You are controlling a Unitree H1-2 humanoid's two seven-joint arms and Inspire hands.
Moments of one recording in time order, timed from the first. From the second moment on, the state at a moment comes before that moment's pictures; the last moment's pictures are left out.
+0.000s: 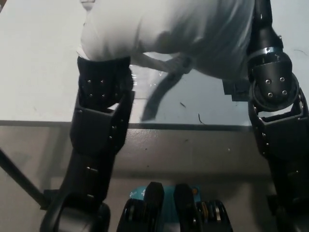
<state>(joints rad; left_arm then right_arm) -0.96 -0.08 -0.03 0.13 -0.07 -0.26 0.27 -0.88 -0.08 0.07 0.11 -0.17 0.06 -0.15</state>
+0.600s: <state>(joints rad) -0.92 -0.10 -0.03 0.31 -0.06 -0.32 0.28 -0.84 -0.07 0.08 0.22 -0.21 0.07 -0.16</state>
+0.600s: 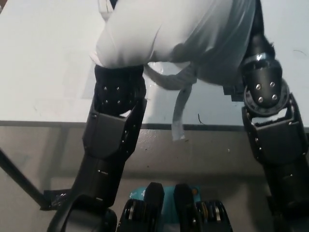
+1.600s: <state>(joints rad) -0.55 0.05 -0.07 0.73 -0.05 -0.37 0.21 -0.59 -0.05 0.07 0.63 -0.12 -0.19 -0.13</state>
